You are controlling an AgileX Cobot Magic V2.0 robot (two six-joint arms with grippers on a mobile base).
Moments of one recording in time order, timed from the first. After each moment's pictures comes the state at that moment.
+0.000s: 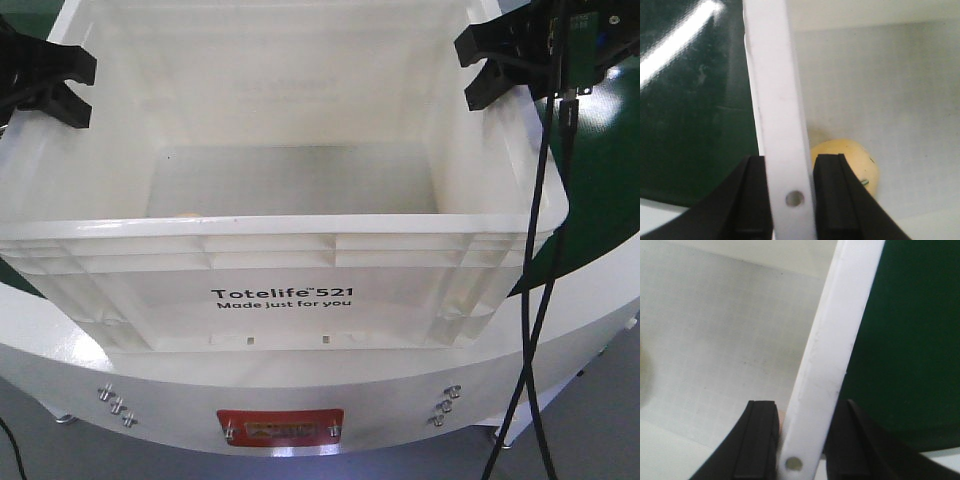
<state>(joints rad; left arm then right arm) -0.13 1.43 -1.50 -0.19 1.18 -0.06 0.26 1.57 -1.71 0.19 1.30 -0.07</state>
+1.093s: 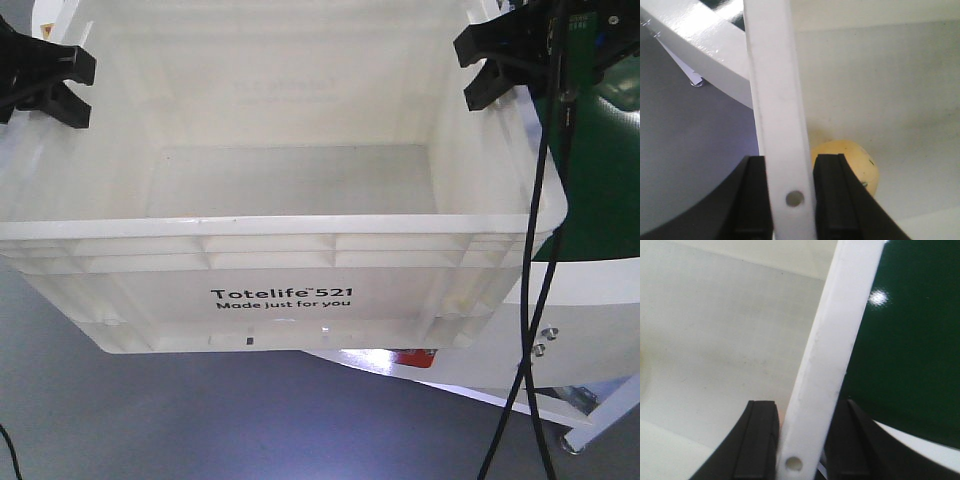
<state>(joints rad) -0.13 1.43 -1.50 -0.19 1.18 -0.06 0.26 1.57 -1.71 0.19 1.30 -0.07</state>
